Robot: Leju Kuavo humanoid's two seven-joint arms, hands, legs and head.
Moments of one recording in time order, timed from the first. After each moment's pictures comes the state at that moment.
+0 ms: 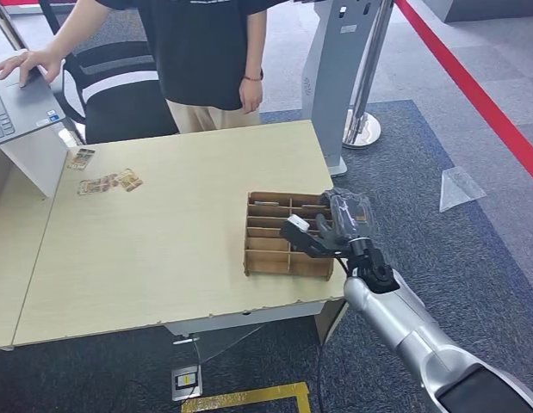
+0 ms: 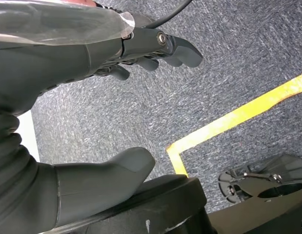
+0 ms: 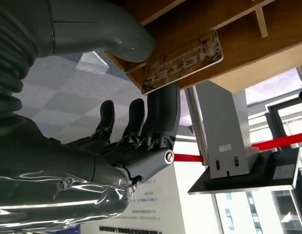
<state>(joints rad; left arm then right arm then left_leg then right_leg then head) -0.12 -0.05 -1.29 -0.21 0.67 0.57 0.05 -0.49 -0.14 0.44 -0.92 1.15 -0.49 0.18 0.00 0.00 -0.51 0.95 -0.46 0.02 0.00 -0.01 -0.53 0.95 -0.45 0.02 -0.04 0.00</state>
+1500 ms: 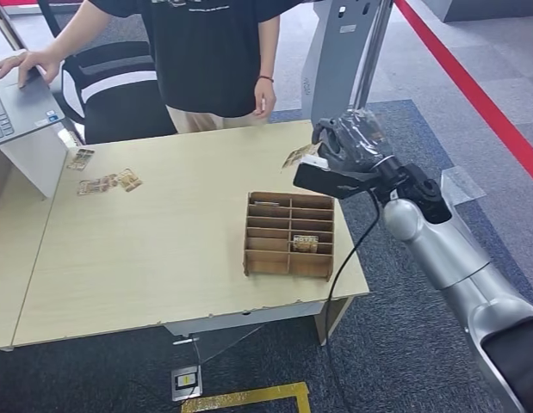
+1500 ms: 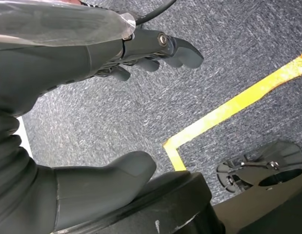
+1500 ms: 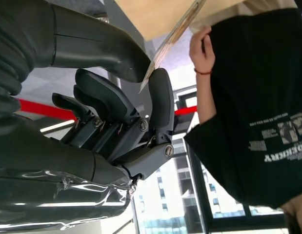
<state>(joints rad) -0.12 -0.02 -1.30 -0.21 0.66 0.50 -0.01 -0.74 -0.37 0.45 -1.29 0.89 -0.01 -0.03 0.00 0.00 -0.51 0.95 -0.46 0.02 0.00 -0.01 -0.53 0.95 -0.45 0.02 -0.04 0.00</state>
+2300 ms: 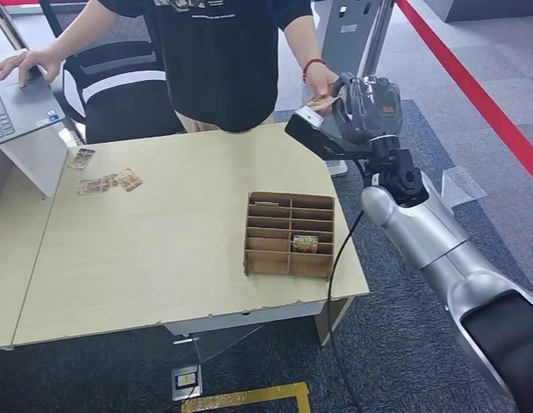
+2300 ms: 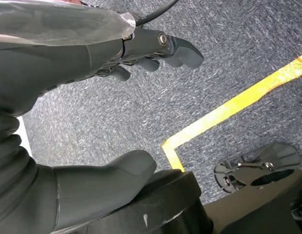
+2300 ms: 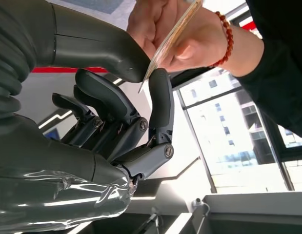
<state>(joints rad) -0.13 -0.03 -1.30 -0.21 0.66 0.51 0.01 -0.86 -0.28 0.54 -1.08 1.08 -0.41 0.28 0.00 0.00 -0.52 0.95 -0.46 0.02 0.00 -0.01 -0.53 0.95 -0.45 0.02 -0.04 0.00</state>
